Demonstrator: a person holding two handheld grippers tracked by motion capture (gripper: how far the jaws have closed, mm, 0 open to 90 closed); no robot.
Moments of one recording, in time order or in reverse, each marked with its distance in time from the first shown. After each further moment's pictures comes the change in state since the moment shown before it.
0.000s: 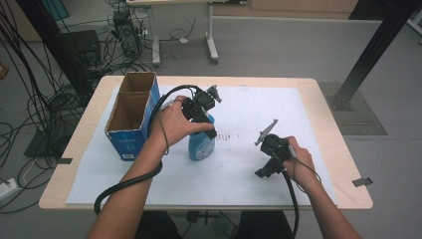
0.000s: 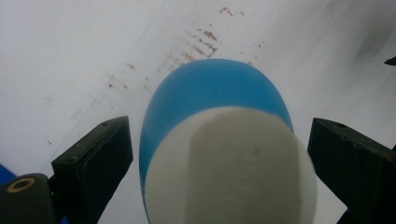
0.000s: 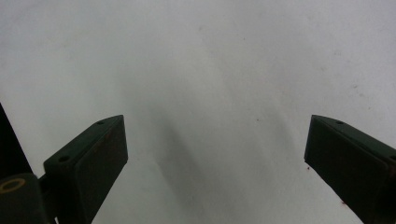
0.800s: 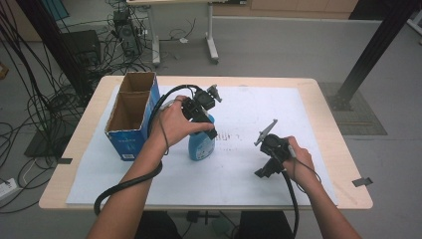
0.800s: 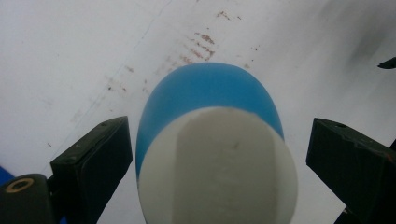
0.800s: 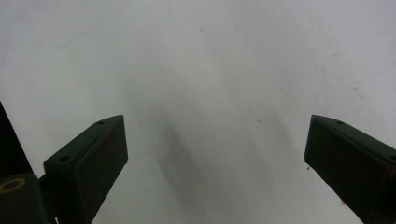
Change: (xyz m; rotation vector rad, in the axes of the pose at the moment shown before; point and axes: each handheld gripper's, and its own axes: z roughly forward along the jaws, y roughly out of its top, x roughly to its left) left arm -0.002 0.000 -0.003 -0.018 -0.002 0.000; right arm 0.001 0.001 0.000 0.003 -0.003 -0.004
